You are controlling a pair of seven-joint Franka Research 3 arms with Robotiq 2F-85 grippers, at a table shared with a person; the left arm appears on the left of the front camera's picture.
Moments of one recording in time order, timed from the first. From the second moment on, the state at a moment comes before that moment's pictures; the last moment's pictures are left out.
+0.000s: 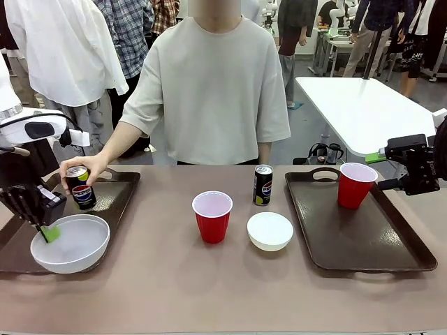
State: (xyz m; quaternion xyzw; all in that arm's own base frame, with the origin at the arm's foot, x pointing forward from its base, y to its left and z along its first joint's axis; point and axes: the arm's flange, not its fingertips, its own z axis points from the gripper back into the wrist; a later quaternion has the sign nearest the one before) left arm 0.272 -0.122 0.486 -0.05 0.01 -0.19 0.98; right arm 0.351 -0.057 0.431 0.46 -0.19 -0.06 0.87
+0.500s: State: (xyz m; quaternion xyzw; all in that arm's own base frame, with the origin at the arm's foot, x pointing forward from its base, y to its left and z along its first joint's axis) left arm 0.286 -0.117 0.480 -0.04 0.00 -0.18 0.98; right arm 0.351 -0.057 0.431 0.46 -0.19 -0.06 0.87
